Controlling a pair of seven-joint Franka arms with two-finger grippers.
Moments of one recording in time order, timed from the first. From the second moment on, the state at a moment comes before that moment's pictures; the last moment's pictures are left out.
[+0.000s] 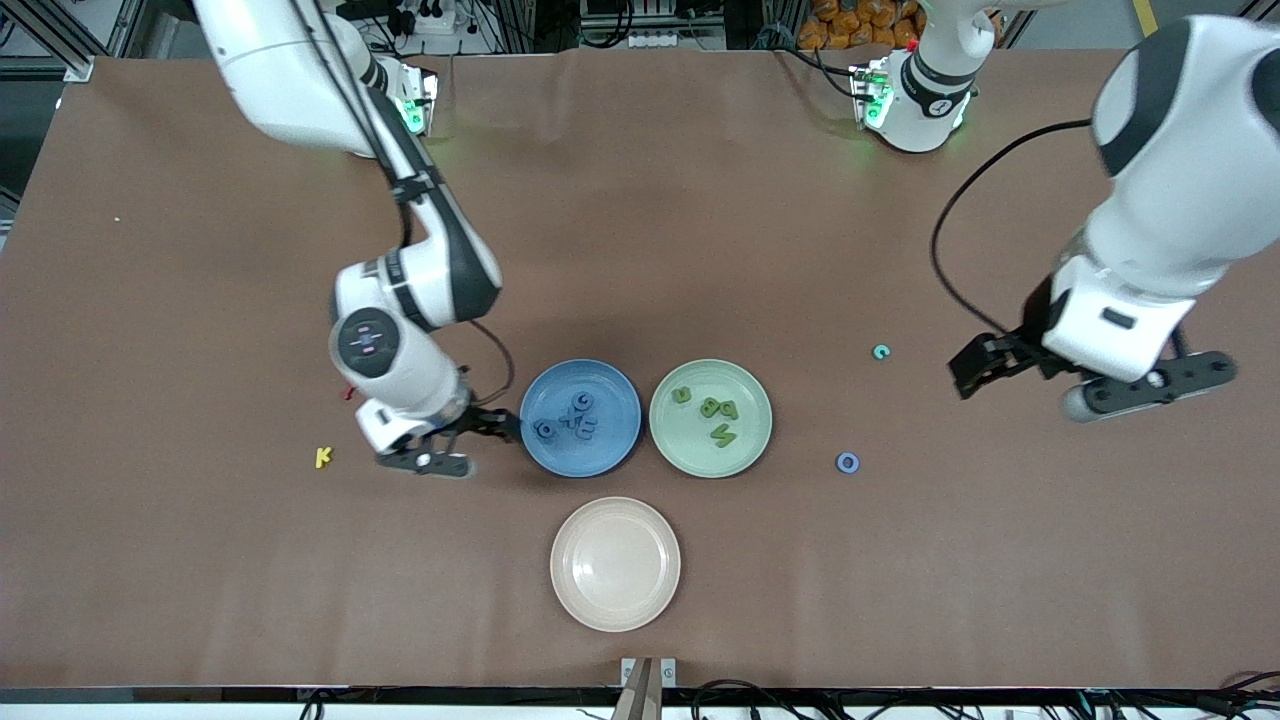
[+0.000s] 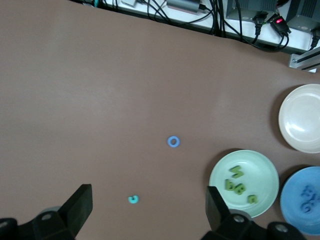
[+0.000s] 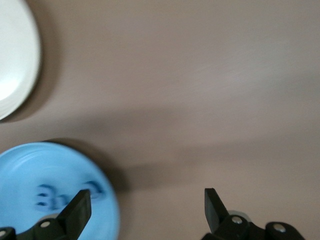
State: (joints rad) left arm -0.05 0.27 -0.25 -1.34 0.11 1.75 -0.50; right arm 0.49 0.58 -0.15 -1.62 0.15 2.24 0.42
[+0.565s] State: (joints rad) left arm 0.02 0.19 -0.25 -1.35 0.10 1.68 -0.38; right arm 0.13 0.47 -0.17 -1.62 0.15 2.08 0.03
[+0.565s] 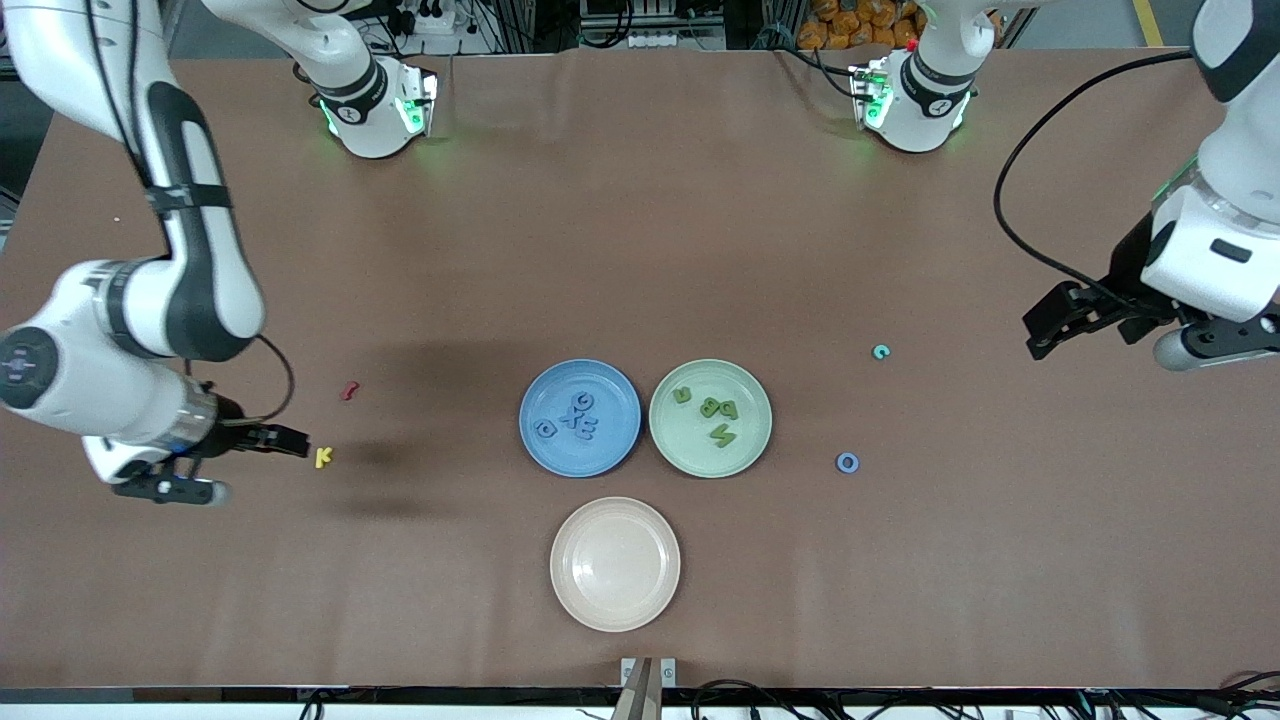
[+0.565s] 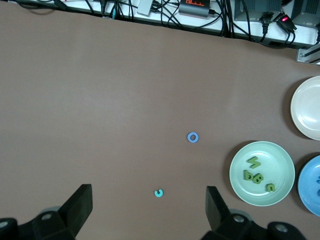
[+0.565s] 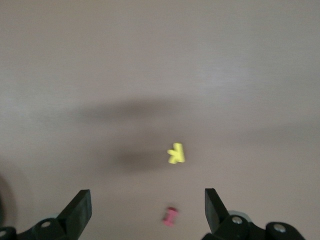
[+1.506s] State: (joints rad) left arm 0.14 0.14 -0.26 -1.35 0.03 1.61 -0.30; right arm 0.05 0.22 -0.18 -1.37 -0.02 1.62 0.01
